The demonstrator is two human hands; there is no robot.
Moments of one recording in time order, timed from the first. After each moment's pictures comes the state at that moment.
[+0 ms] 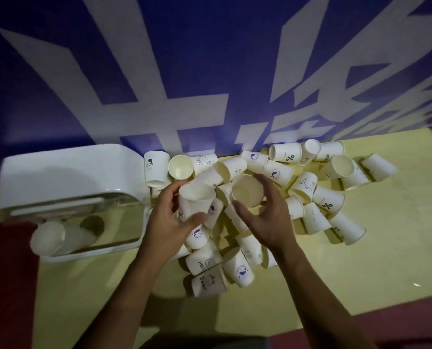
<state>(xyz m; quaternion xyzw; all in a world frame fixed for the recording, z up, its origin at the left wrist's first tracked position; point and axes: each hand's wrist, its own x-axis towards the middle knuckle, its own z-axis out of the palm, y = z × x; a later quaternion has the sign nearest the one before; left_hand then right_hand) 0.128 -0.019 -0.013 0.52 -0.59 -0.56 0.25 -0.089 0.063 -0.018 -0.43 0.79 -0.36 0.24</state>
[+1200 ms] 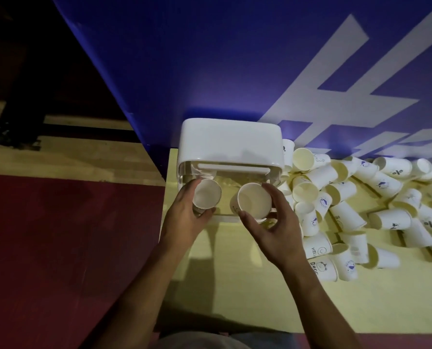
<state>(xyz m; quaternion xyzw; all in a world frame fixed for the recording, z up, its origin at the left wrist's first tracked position) 0.433 -0.057 -0.052 0.59 -0.67 -0.38 0.26 0.237 0.018 0.008 -0.47 0.73 -0.40 0.30</state>
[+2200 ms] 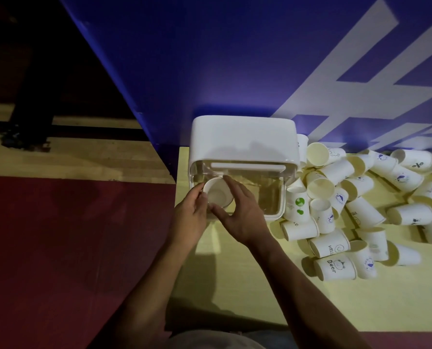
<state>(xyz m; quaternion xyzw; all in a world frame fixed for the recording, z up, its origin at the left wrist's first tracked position) 0.449 -0.065 -0.059 0.62 -0.53 -0.52 0.25 0.299 -0.037 -0.055 -0.59 0.70 -0.27 0.29</state>
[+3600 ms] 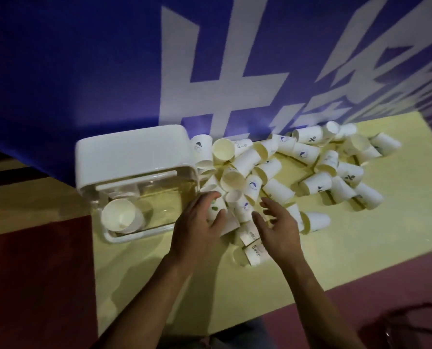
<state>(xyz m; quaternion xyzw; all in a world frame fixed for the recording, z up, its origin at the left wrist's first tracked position) 0.264 -0.004 -0.028 0.44 -0.77 -0.40 0.23 0.086 0.107 -0.035 -0.32 0.84 -0.35 0.25</state>
